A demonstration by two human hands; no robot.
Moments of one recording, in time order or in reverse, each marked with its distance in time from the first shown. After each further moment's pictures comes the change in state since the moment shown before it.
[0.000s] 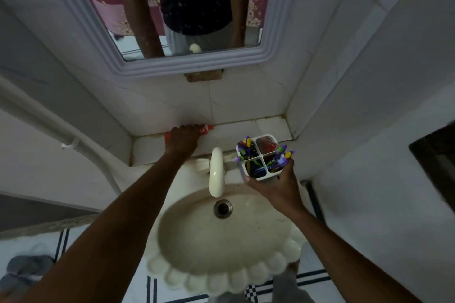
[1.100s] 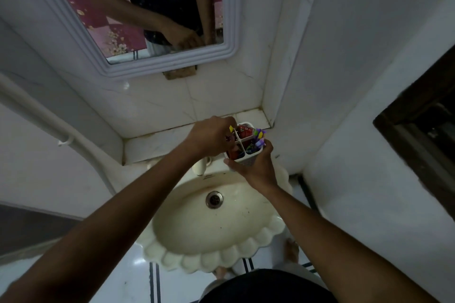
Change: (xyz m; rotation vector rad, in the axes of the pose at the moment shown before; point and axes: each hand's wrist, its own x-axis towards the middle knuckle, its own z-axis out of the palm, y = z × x) left_hand -0.076 0.110 -0.139 -0.356 -0.050 0.316; right_hand -0.019 -0.004 0.004 -0.001 0.077 0.002
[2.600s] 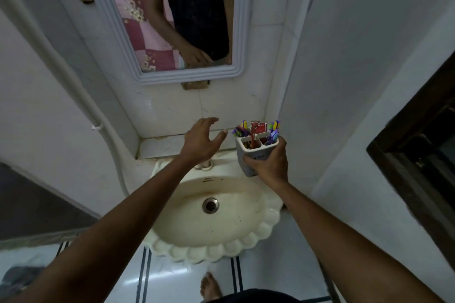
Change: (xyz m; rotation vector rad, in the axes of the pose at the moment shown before) left_hand -0.064 0.024 0.008 -0.387 0.463 -0.270; right_hand -0.019 -0.037 -0.075 -0.038 0.143 -0.194
